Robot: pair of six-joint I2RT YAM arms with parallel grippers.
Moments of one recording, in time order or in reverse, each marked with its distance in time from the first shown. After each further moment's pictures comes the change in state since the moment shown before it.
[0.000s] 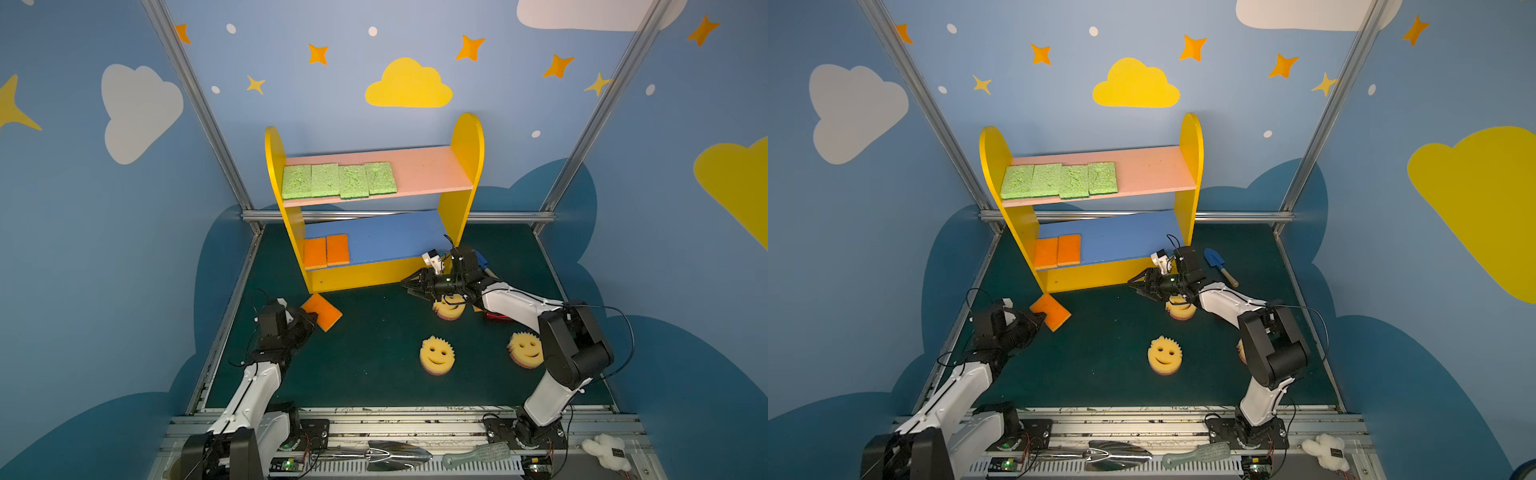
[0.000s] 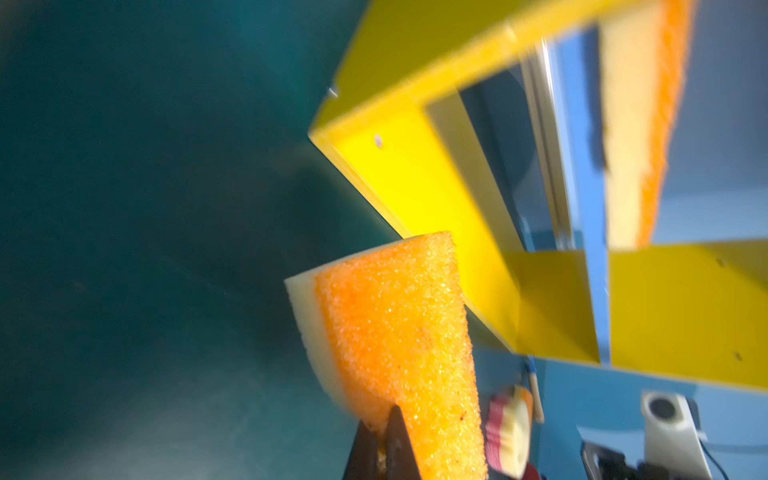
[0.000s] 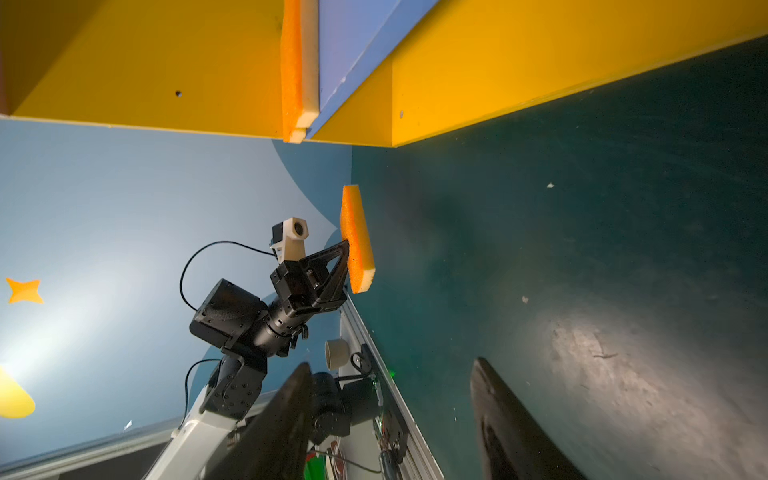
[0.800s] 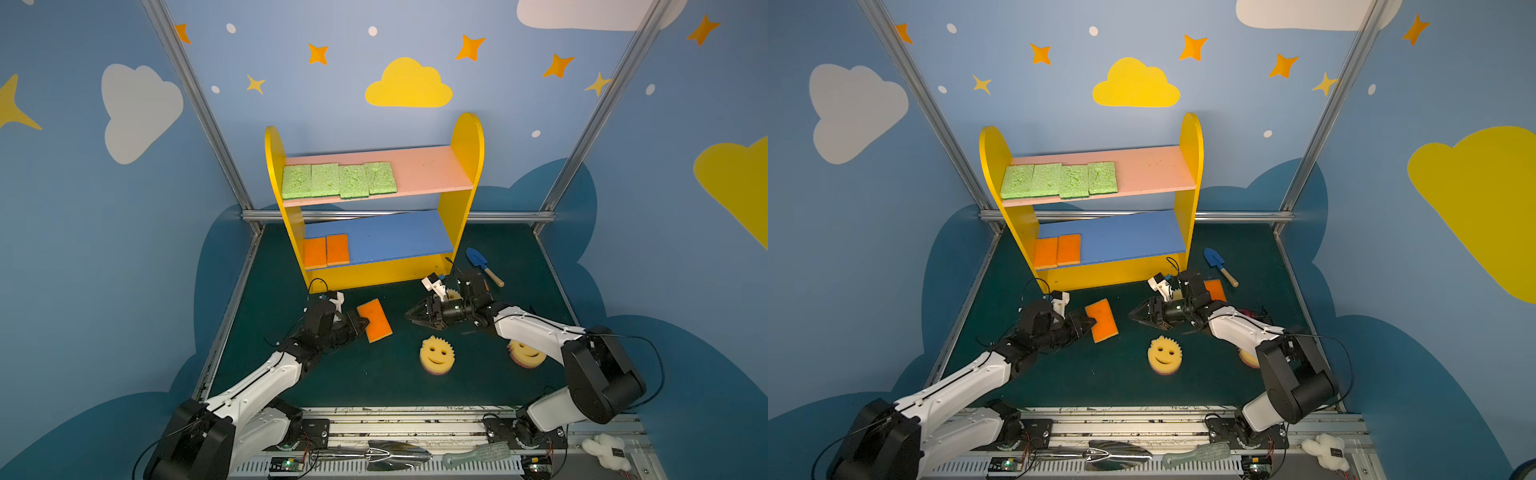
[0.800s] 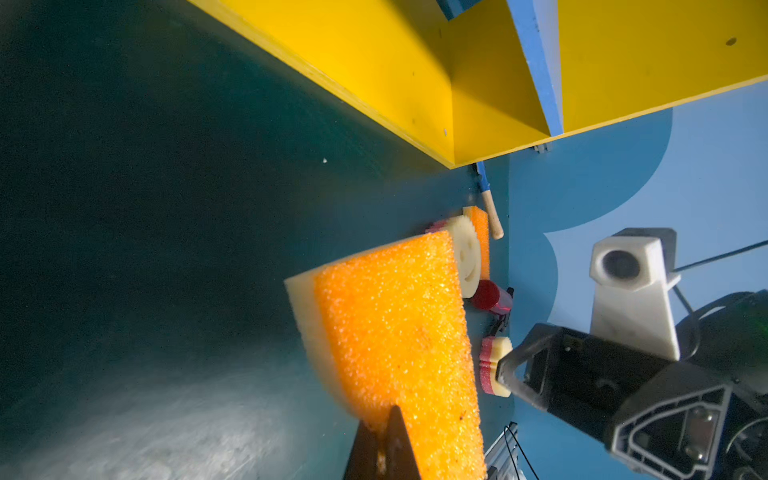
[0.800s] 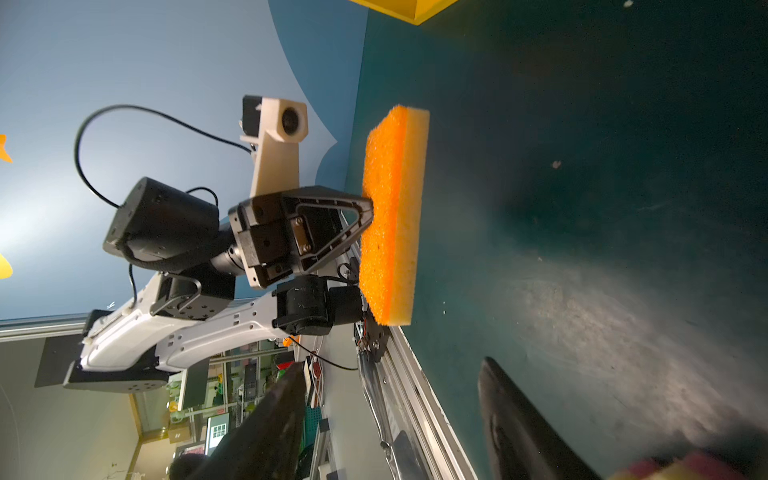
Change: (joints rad) left arm -0.511 0.193 0.130 0.103 -0.052 -0.056; right arm 0.047 -0.214 -0.271 -0.022 -0.087 -0.163
